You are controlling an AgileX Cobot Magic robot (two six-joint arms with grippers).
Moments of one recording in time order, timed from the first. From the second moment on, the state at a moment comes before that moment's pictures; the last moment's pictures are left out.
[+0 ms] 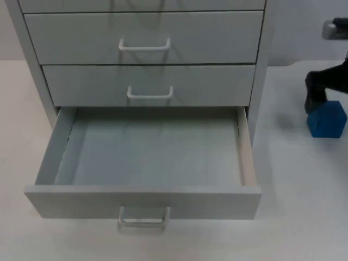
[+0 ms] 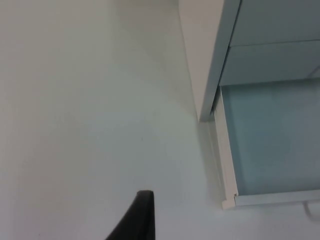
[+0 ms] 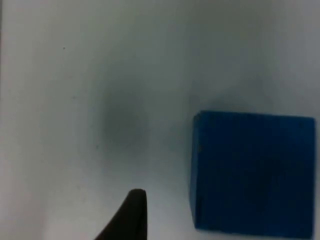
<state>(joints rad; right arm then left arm) 0.17 2.07 -1.35 -0.13 0.50 0.25 -0.02 0.69 -0.76 -0.09 0.88 0.07</state>
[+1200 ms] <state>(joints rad) 0.18 1.78 -1.29 -0.19 0.64 0.27 -0.02 0.69 -0.76 -0.09 0.88 0.07</state>
